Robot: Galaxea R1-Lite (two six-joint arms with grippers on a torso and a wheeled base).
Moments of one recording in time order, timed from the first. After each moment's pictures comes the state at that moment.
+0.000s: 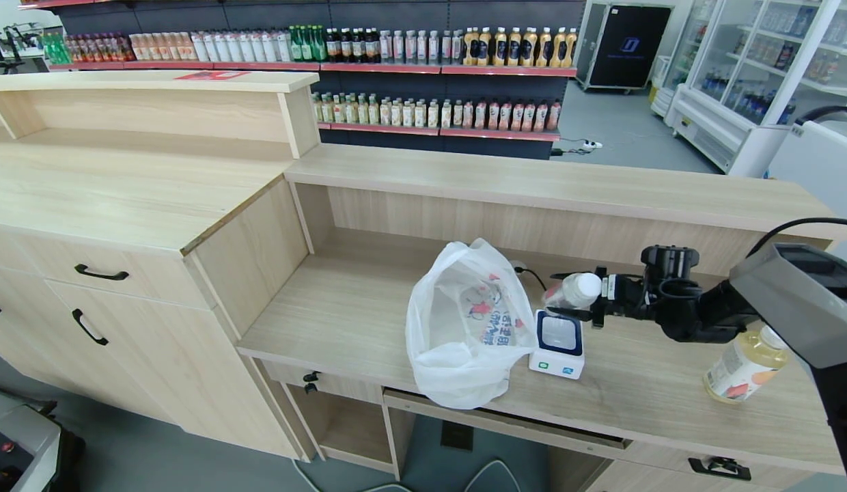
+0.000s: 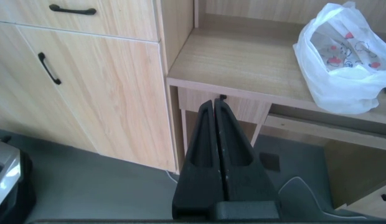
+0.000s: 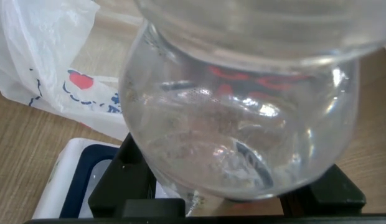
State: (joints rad) left arm 0.00 0.00 0.00 0.00 0.01 0.00; right arm -0.06 2.53 -1.47 -0.72 1.21 -1.16
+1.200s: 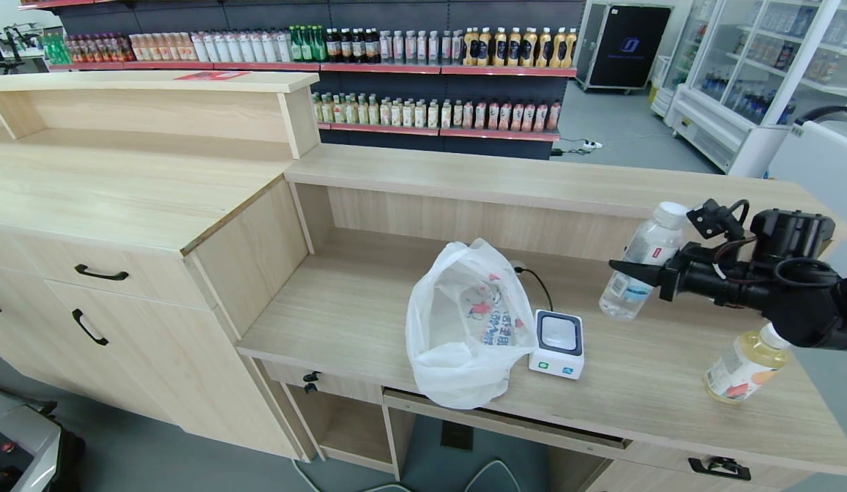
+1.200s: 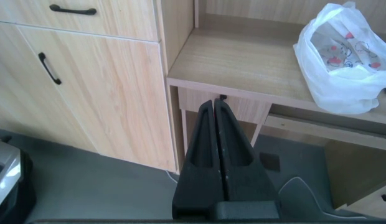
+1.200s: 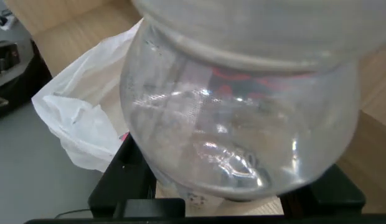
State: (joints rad) left arm 0.00 0.00 0.00 0.00 0.01 0.00; right arm -0.16 2.04 -0.98 -0.87 0.85 -0.25
